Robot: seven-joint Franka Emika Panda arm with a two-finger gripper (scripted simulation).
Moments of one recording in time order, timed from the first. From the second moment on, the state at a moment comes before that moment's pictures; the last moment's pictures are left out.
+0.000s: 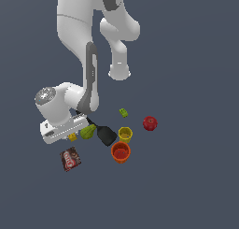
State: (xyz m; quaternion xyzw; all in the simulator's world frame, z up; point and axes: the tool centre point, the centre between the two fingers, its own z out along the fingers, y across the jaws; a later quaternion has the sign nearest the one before) arm 0.022 -0.247 0.037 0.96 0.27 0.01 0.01
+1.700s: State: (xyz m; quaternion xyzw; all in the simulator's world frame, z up) arm 0.010 -0.162 0.172 0.96 0.27 0.01 0.01
